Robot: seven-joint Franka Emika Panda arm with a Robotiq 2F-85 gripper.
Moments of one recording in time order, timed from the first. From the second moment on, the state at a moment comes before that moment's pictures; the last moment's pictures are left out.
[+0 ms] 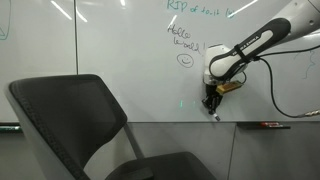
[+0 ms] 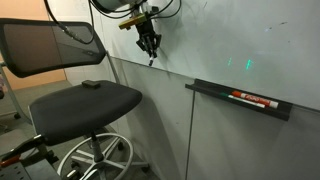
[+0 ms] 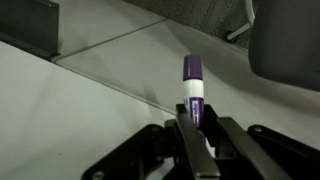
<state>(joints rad) 0.14 0.38 -0.02 -1.75 -0.32 2.26 0.15</state>
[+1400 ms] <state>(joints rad) 0.13 0.41 0.03 -1.64 -0.17 2.05 0.14</state>
